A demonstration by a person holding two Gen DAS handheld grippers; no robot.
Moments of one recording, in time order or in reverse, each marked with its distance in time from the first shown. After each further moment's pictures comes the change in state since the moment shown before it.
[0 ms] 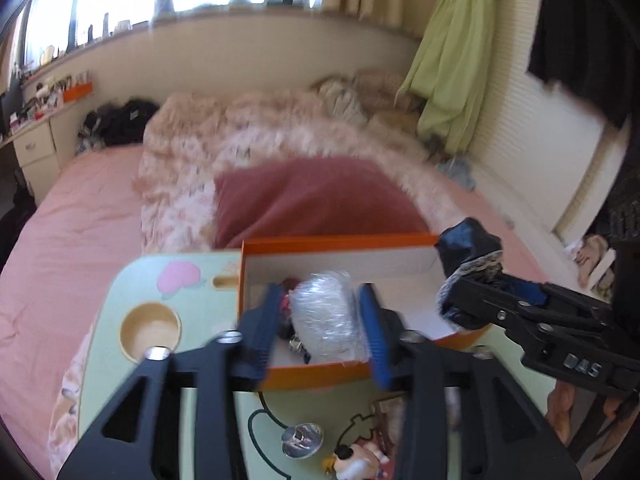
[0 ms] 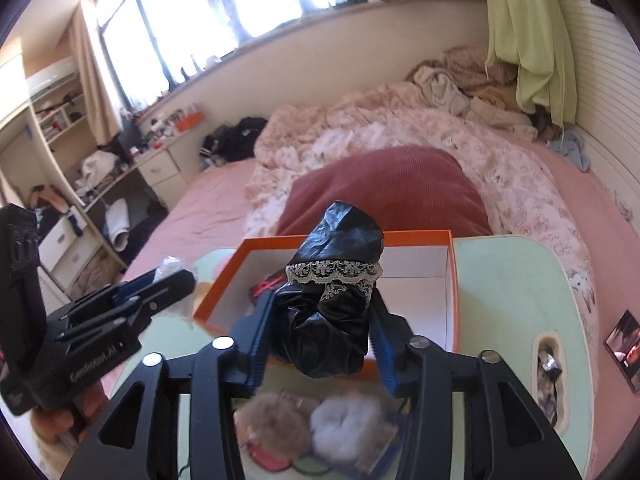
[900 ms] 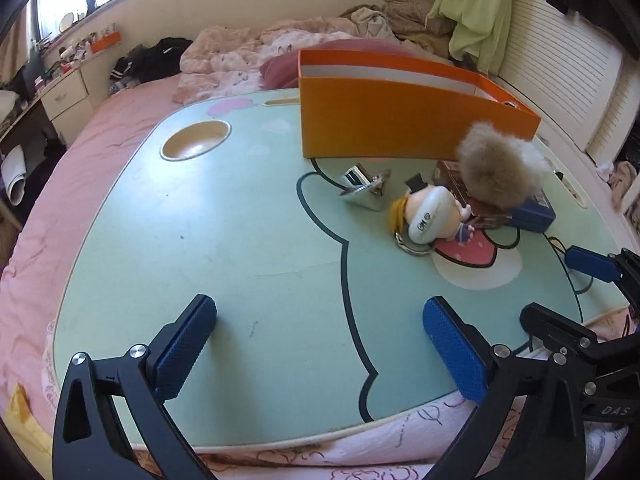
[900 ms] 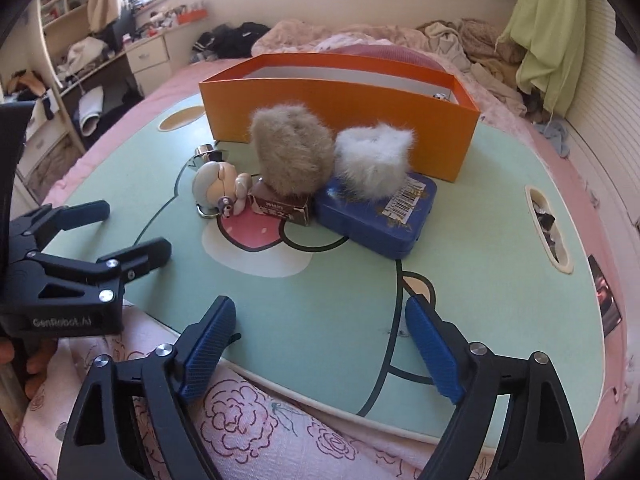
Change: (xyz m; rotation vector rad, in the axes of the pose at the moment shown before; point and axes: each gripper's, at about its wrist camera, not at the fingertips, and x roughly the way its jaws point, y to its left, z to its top) left arm -0.025 0.025 -0.158 0.016 0.133 0.117; right arm -0.021 0.027 -0.168 -0.252 0.176 -0.189
